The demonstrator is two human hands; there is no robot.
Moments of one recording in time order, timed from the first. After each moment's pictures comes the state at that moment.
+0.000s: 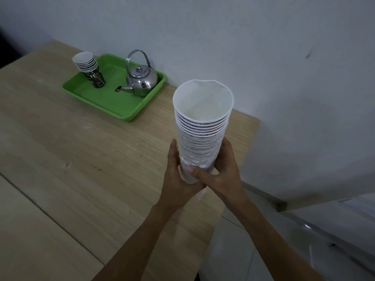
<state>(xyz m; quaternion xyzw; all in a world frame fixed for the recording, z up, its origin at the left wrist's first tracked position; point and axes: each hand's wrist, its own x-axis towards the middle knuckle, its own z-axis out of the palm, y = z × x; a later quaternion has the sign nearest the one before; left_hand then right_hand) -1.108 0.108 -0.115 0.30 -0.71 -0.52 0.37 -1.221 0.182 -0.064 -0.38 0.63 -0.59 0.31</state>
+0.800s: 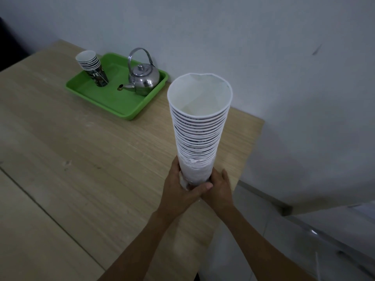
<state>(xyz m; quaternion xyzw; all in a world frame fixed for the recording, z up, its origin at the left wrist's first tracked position) -1.108 0.122 -0.125 0.34 -0.69 -0.53 0.36 -1.219 0.180 -0.155 -0.47 0.79 -0.34 0.23</state>
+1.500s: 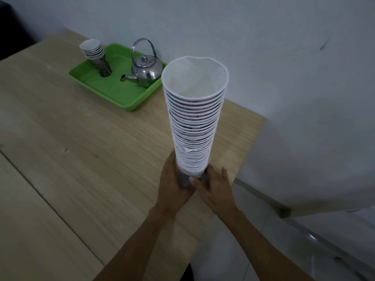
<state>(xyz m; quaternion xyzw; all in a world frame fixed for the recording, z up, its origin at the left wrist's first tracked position) -1.105 0.120 -0.173 0.34 -0.74 -0.44 0.38 -1.225 0.196 -0.158 -0.52 0.74 -0.36 0.23</state>
